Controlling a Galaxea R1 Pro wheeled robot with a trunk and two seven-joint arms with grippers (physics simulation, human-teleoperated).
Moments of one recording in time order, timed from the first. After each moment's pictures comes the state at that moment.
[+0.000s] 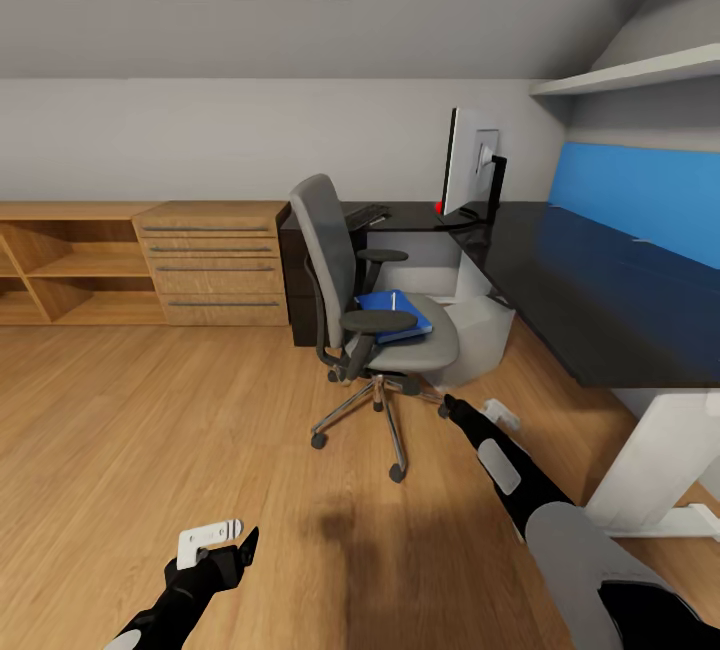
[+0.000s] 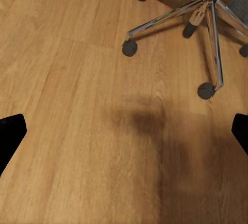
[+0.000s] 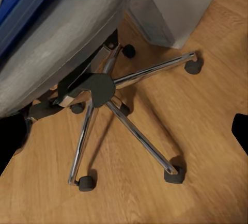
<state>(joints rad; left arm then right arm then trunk) 0.08 -0.06 0.05 -1.58 0.16 0.40 0.00 -0.81 0.01 -0.05 -0.45 -0.63 0.00 -0.03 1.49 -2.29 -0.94</state>
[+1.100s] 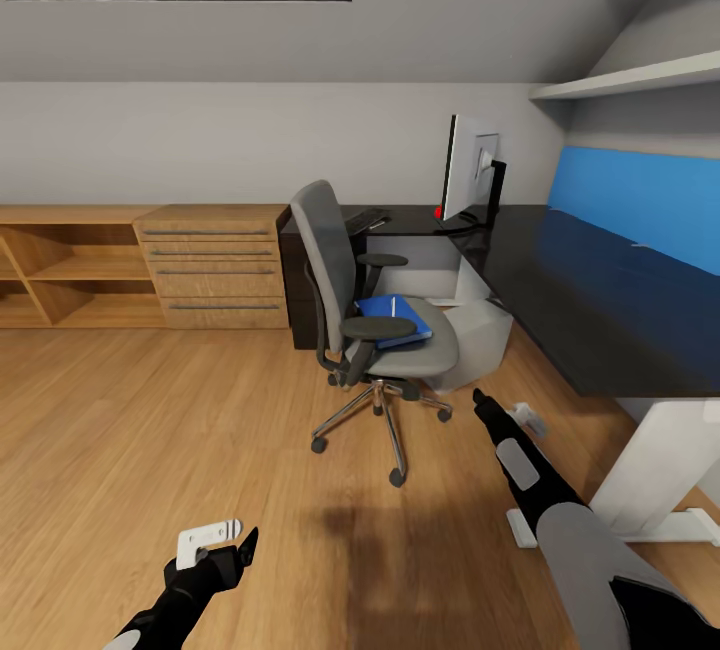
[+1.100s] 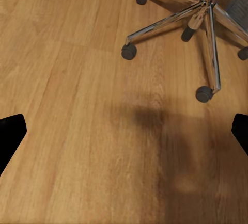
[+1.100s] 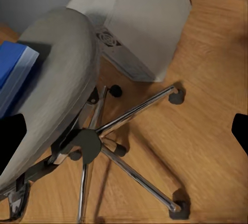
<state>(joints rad) 0.08 -0.06 0.05 -1.58 0.16 0.40 0.00 -0.81 0.00 -0.24 -0.45 -0.63 -0.09 -0.03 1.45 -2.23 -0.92</state>
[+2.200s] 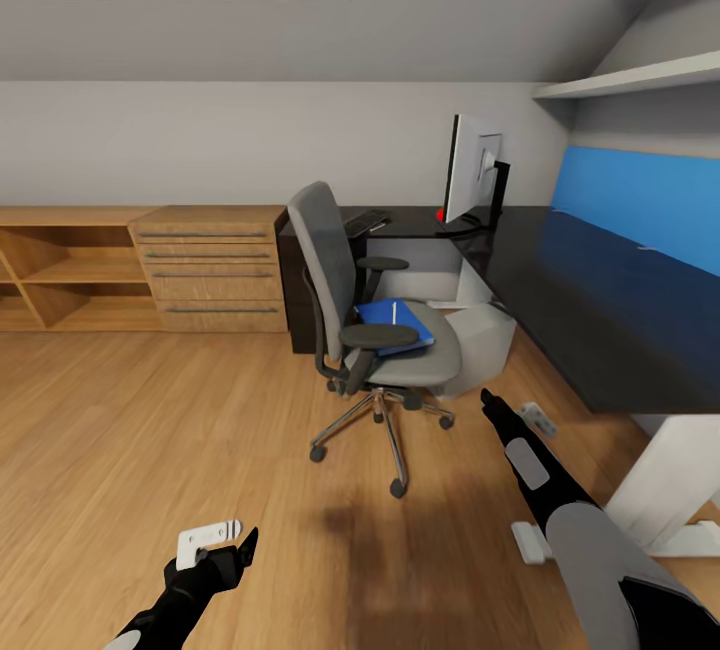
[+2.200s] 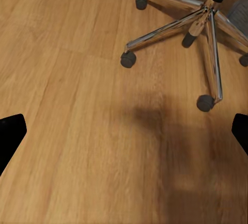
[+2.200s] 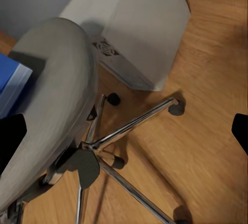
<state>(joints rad) 0.08 -0.06 0.05 -1.58 0.16 0.40 0.00 -0.81 -0.03 -0.25 -0.46 -0.63 -0.07 -0.03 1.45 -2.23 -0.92</state>
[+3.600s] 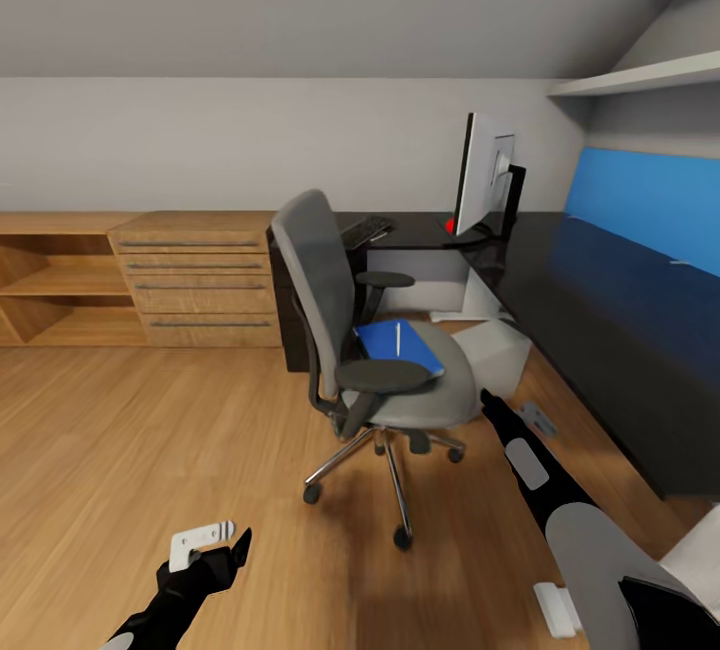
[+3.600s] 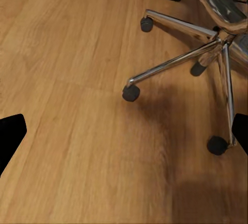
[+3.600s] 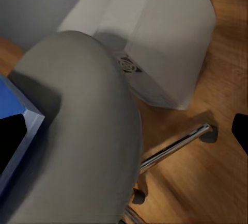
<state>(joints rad) 0.08 -0.06 0.08 -1.57 0.16 0.39 0.00 -0.81 -0.03 -0.24 -0.46 -0.63 -0.07 -0.02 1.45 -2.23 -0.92</state>
